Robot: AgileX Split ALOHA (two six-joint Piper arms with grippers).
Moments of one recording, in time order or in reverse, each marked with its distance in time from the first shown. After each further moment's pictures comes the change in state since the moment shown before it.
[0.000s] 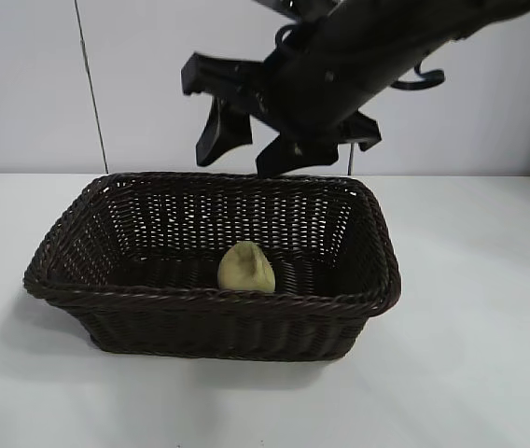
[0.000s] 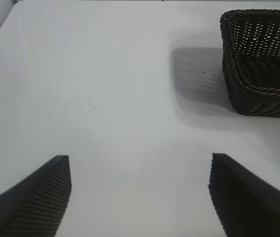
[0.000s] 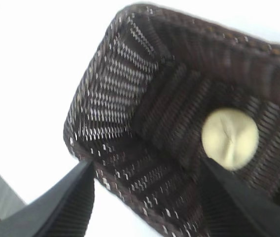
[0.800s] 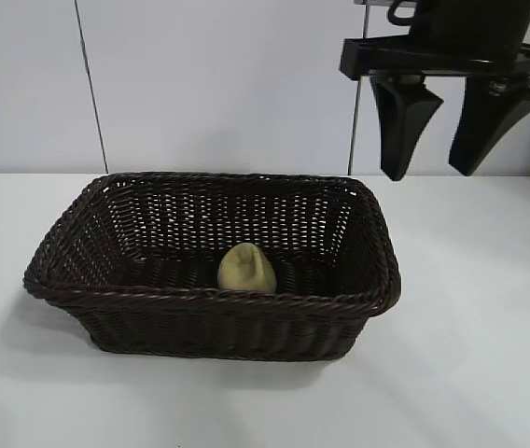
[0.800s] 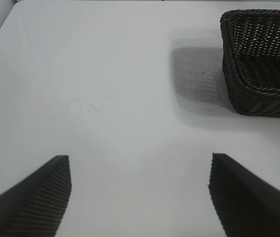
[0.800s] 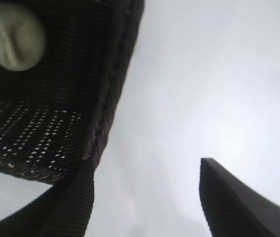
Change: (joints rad) left arm 0.000 0.000 0.000 0.000 0.000 0.000; right arm -0.168 -0.001 -0.222 -0.578 0.749 0.376
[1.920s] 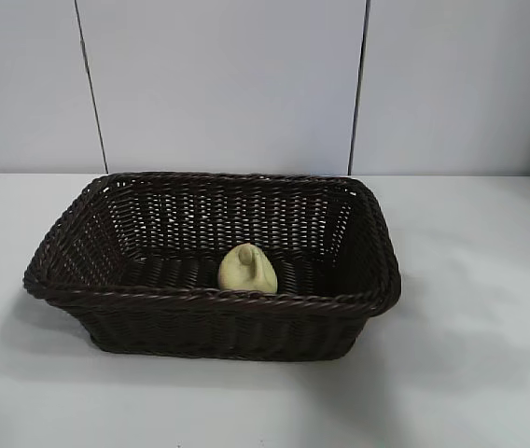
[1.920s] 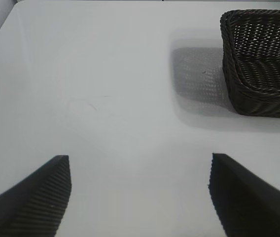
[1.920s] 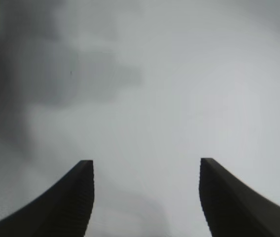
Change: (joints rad) left arm 0.000 0.000 0.000 0.000 0.000 0.000; right arm -0.361 -0.371 0.407 0.031 0.001 -0.130
